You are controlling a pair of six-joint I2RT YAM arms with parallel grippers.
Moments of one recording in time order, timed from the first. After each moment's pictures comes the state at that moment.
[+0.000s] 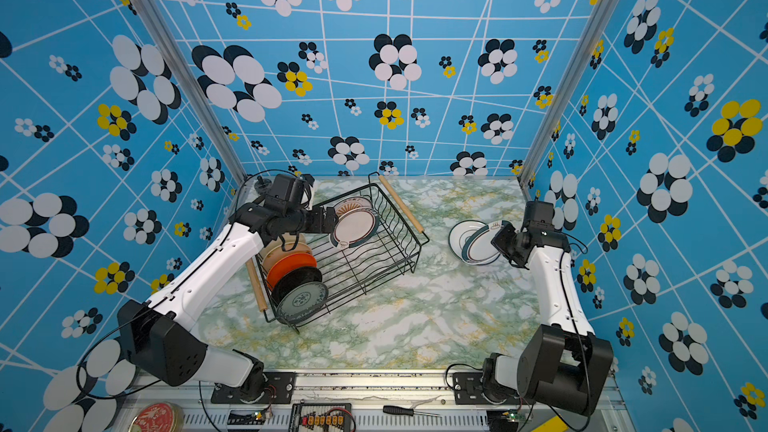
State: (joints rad) left arm -0.40 1.48 1.40 -0.76 0.03 -0.30; right arm -0.26 1.33 1.09 -0.77 -0.19 0.51
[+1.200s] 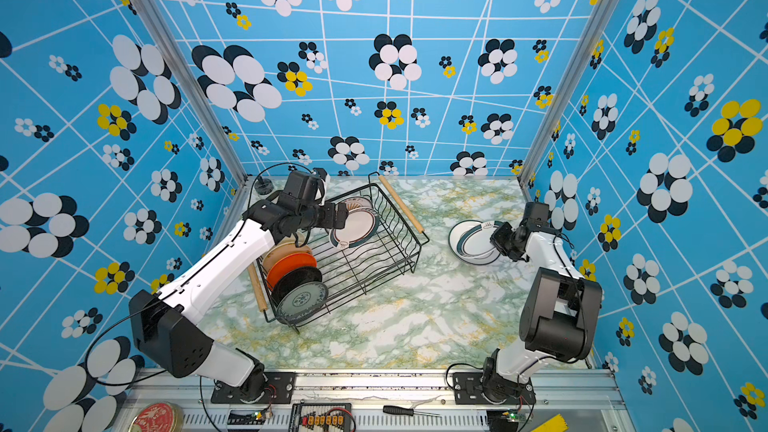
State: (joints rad) left arm -0.47 1.50 1.43 -0.69 -0.08 -0.28; right arm -0.32 1.61 1.09 -0.55 -0.35 0.51
